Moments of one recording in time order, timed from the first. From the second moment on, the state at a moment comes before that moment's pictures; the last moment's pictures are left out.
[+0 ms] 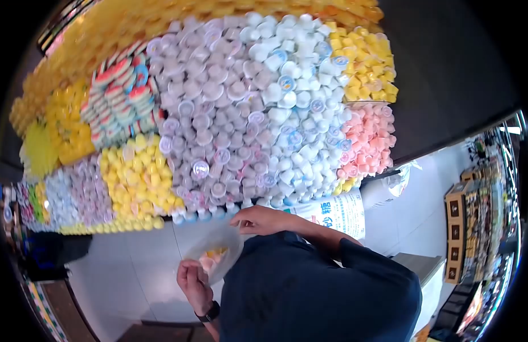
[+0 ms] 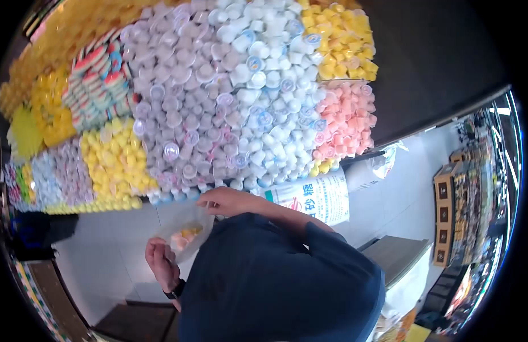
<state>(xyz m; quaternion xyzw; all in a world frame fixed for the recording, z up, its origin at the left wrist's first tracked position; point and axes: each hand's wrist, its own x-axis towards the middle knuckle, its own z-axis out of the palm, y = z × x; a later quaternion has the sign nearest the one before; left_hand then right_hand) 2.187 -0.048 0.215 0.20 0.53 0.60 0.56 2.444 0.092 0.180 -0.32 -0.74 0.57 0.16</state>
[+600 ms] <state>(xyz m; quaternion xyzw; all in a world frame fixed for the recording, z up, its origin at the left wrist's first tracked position) 2.204 -0.040 0.230 0.19 0.55 0.62 0.53 2.662 0.432 0.367 -0.54 -0.69 -0.20 0.45</state>
